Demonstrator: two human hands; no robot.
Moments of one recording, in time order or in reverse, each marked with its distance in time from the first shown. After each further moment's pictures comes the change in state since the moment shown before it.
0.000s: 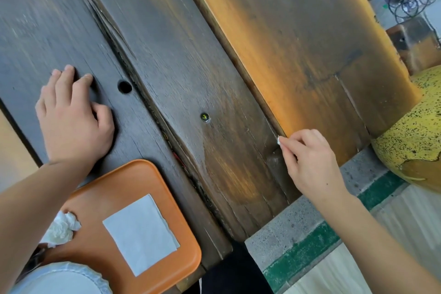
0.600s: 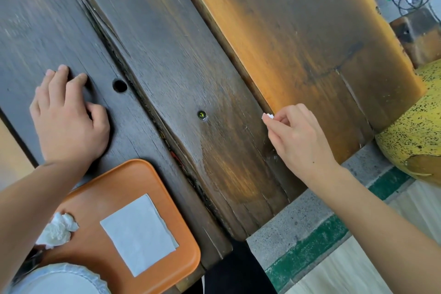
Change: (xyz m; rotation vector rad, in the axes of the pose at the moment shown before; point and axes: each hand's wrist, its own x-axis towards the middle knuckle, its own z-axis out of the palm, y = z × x) left_hand 0.003 0.008 -0.008 -0.051 -0.074 -0.036; right_hand 0.037 -0.005 0.005 -0.034 0.021 -0.145
